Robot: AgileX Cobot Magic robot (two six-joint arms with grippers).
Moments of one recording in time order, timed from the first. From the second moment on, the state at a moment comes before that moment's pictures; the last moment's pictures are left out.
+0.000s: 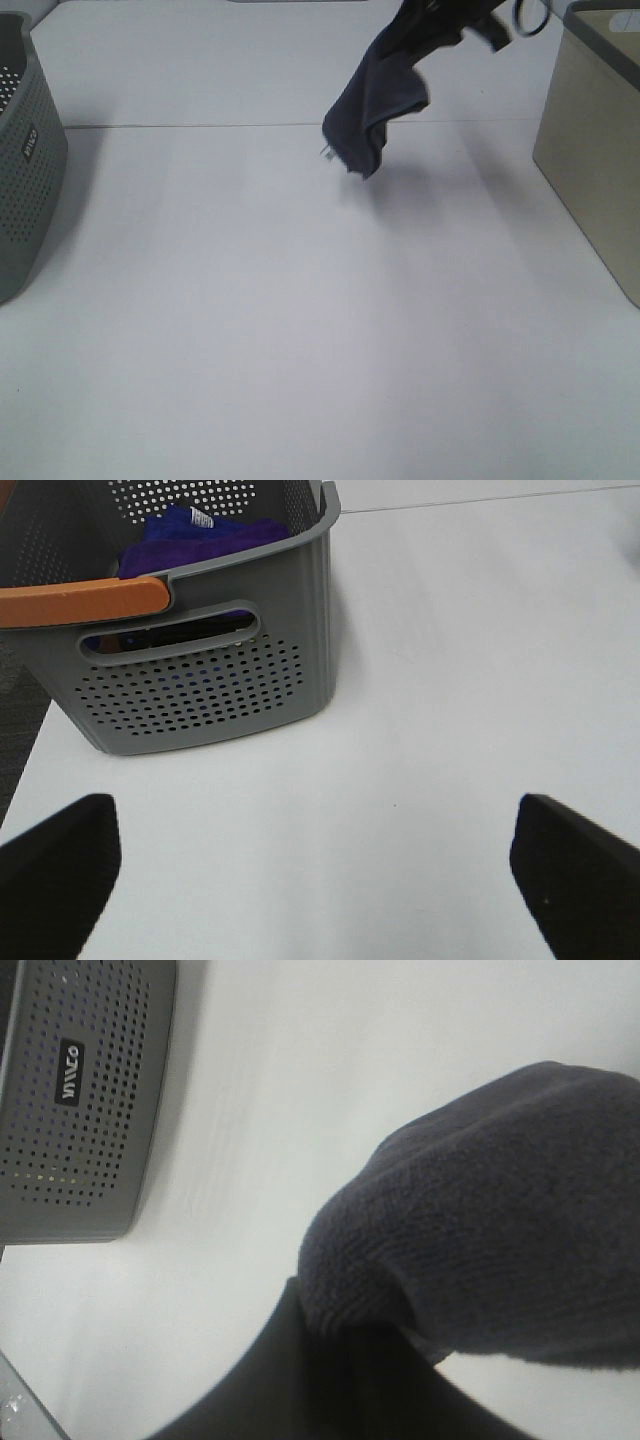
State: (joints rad) left arm 0.02 -0.01 -0.51 -0.02 1.05 0.07; right arm 0.16 2.04 -1.89 0.65 1.07 -0.27
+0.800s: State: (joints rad) left arm 0.02 -0.01 -0.51 -0.02 1.05 0.07; right arm -0.50 1.92 -2.16 0.34 1.21 -0.28
